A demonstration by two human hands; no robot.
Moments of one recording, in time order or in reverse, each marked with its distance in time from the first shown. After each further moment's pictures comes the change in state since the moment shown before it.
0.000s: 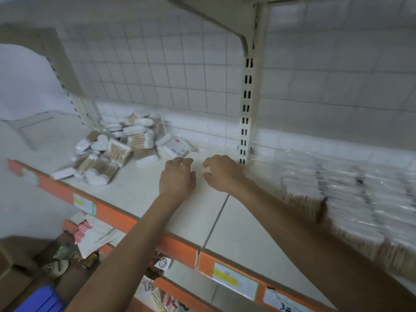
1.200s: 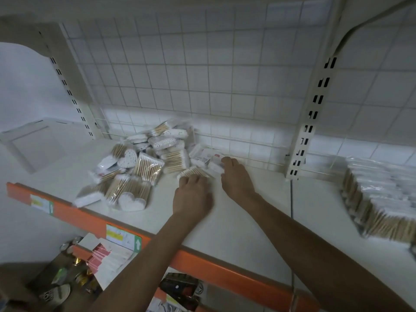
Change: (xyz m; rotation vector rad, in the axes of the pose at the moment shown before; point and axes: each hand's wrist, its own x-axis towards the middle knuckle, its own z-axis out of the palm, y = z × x) left_hand 0.047 -0.126 0.017 0.003 -0.105 0.183; right_hand 0.111 -0.062 0.092 0.101 0.204 0.229
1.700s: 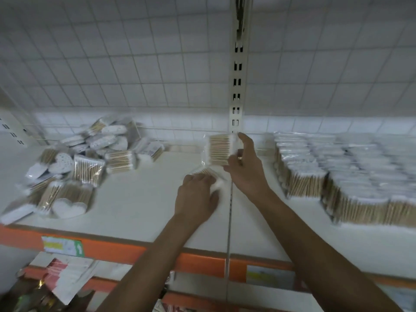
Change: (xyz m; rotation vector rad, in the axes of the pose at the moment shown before) left_hand -0.031 0.124 0.009 -0.179 0.026 0.289; right_hand -0.100 0.062 -0.119 0.683 0.266 0.284
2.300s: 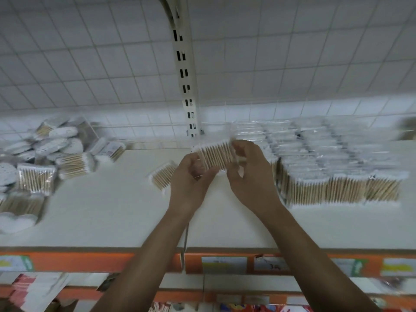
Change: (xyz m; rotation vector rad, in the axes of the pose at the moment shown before) left_hand 0.011 0.093 0.005 -0.879 0.126 -0.230; right_hand -0.050 0.023 -0.088 -0.213 0.194 -0.175
